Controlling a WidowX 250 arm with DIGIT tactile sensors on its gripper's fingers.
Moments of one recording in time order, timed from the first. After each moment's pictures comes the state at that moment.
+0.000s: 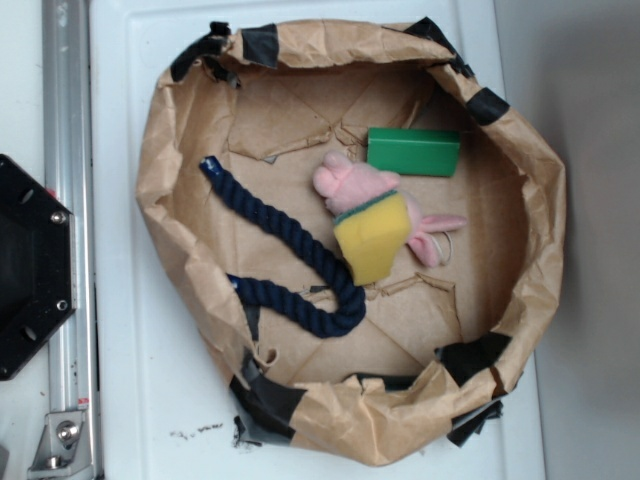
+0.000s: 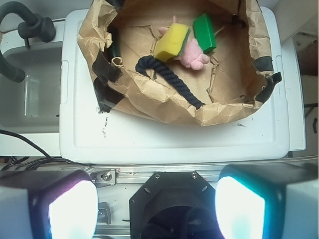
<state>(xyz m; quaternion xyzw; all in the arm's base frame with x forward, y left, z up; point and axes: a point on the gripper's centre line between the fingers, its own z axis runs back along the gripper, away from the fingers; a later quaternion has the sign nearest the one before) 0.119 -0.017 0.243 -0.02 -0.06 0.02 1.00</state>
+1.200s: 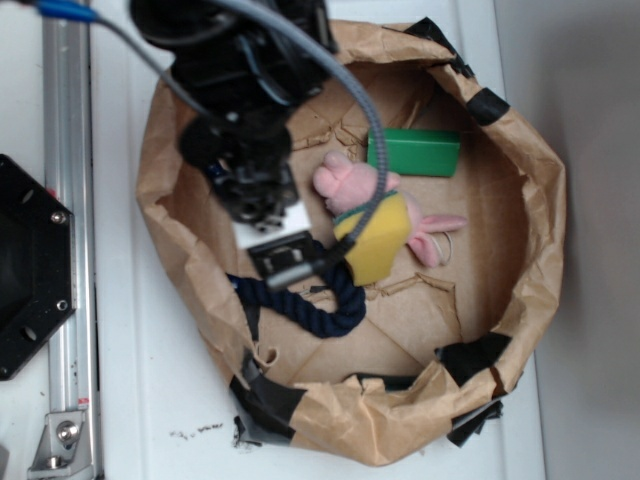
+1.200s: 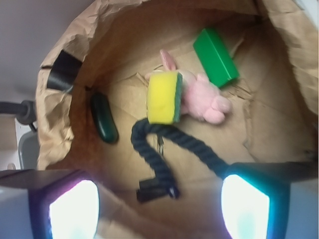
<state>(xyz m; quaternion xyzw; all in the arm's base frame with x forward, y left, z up) 0.225 0.037 0.149 -0.19 -0.06 0.15 0.97</state>
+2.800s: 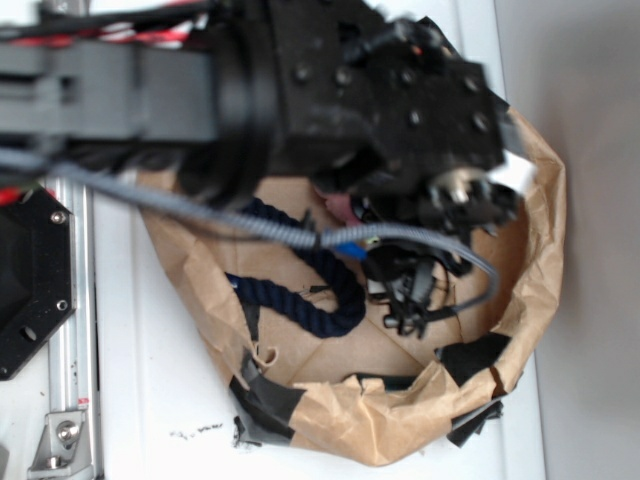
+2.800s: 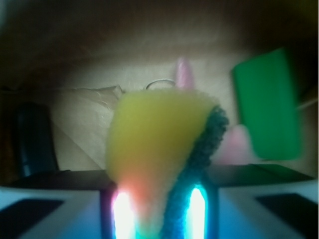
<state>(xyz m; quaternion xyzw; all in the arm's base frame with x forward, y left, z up) 0.294 0.005 0.112 -0.02 -0.05 0.03 1.00</state>
